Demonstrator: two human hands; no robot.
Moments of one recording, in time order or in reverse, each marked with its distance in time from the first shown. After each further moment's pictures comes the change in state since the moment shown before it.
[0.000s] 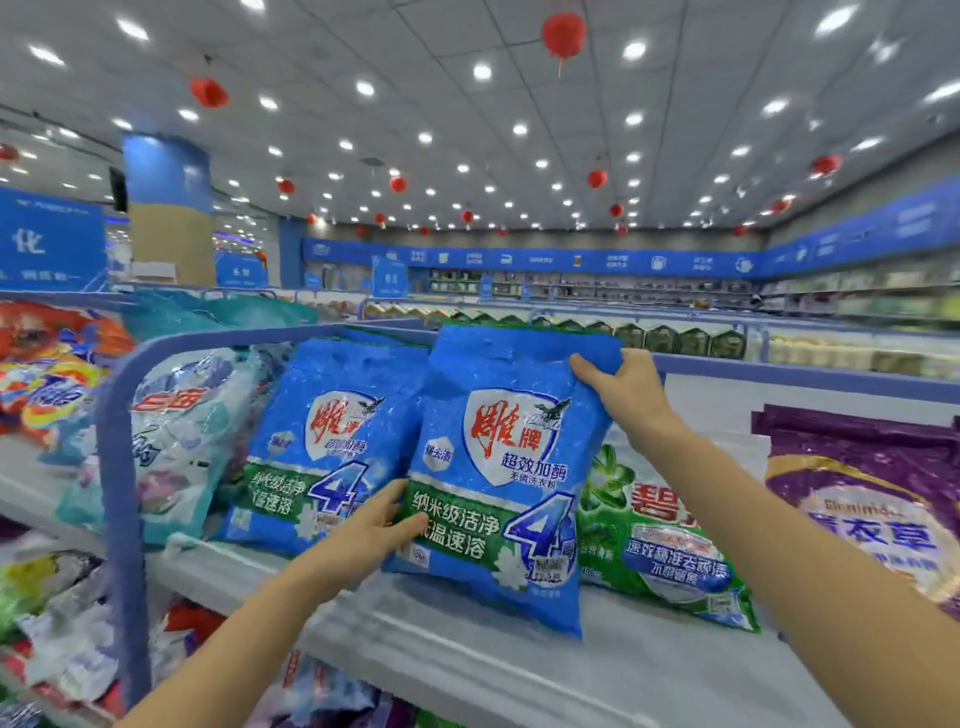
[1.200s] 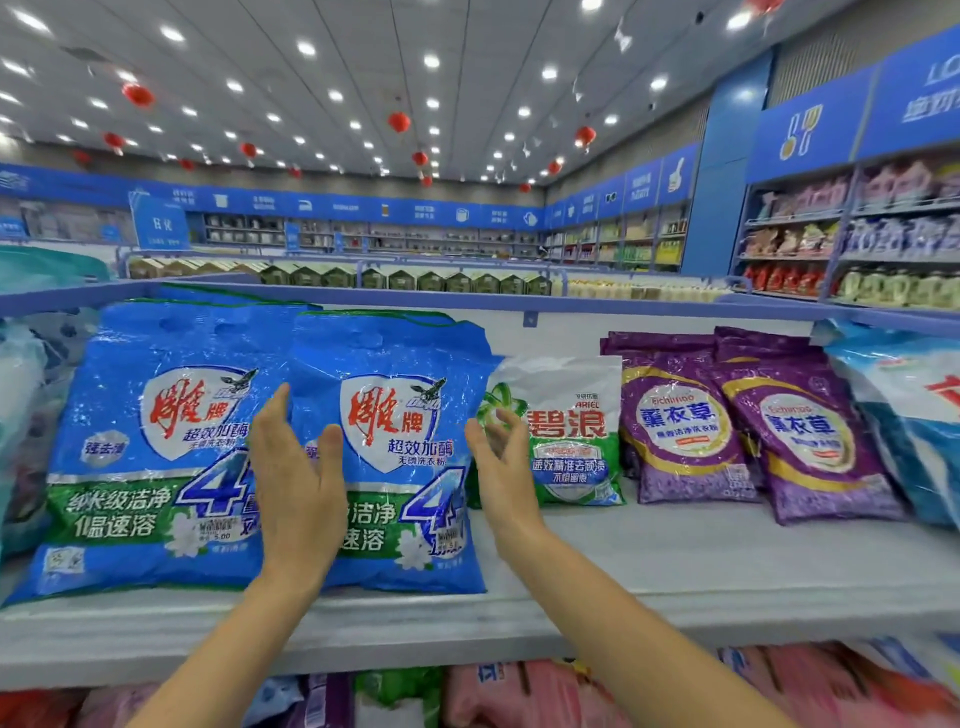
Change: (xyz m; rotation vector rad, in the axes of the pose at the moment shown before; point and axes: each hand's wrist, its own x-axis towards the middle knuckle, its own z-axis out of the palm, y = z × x) left_hand 0.018 0.008 0.021 -0.089 0.546 0.558; right_hand -0.137 0.028 0.084 0.224 0.309 0.229
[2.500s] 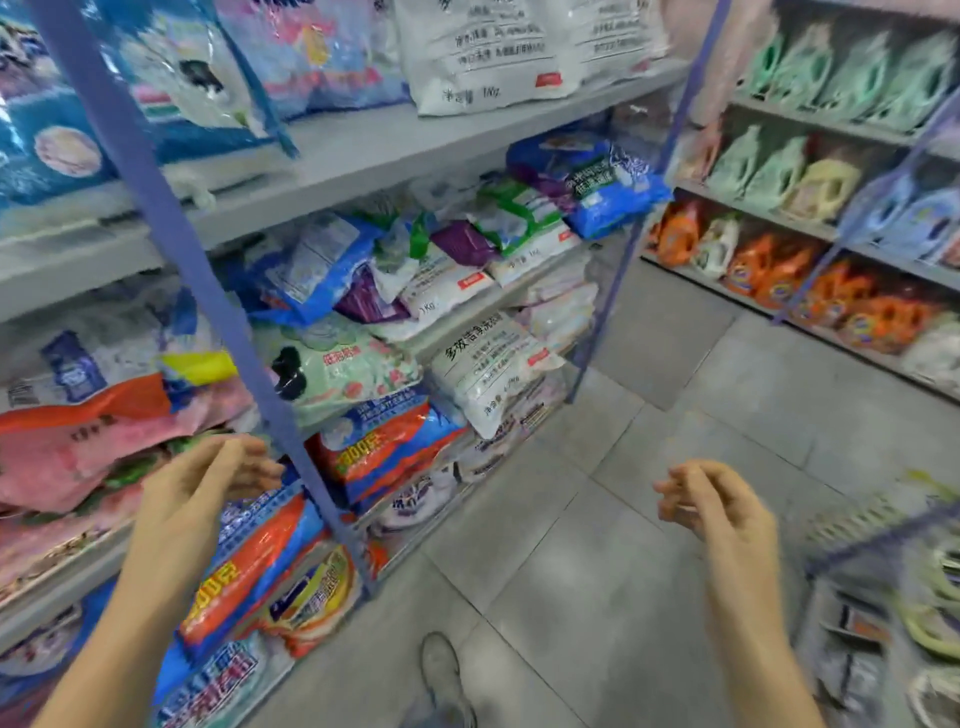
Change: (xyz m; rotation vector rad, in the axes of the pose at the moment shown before) left_hand -0.488 0.265 0.339 -0.542 -1.108 -0.432; right_hand -0.434 -0.054 -0.733 -0.470 1.147 0.169
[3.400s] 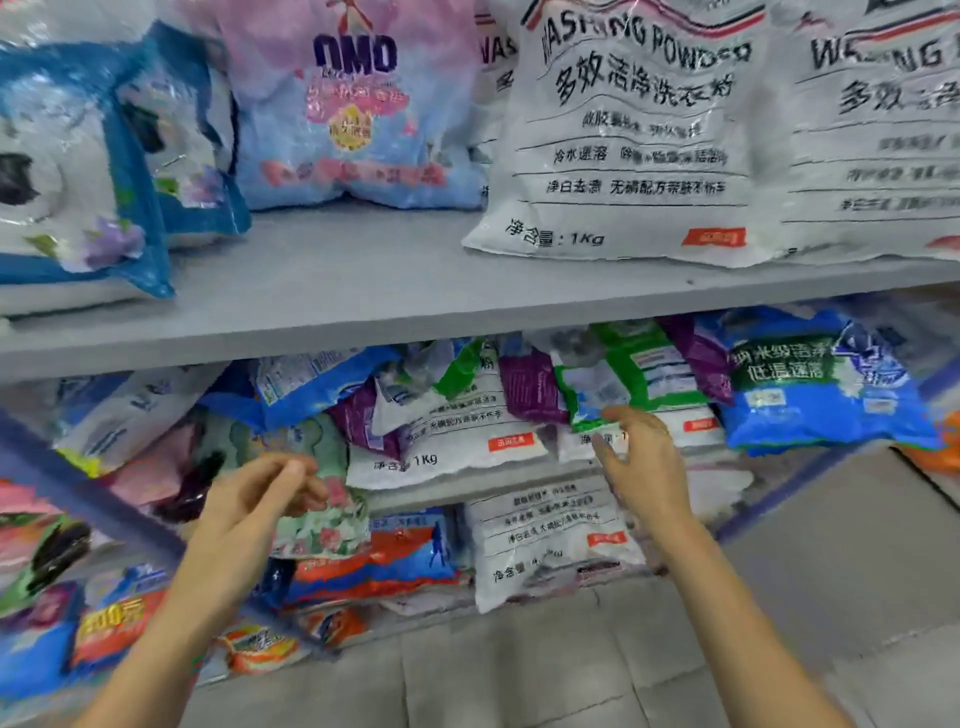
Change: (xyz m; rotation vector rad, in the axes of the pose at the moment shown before) left_hand 0.167 0.021 0.194 0.140 0.462 -0.140; right_hand 0.435 0.068 0.226 -0.672 -0.726 -0.607
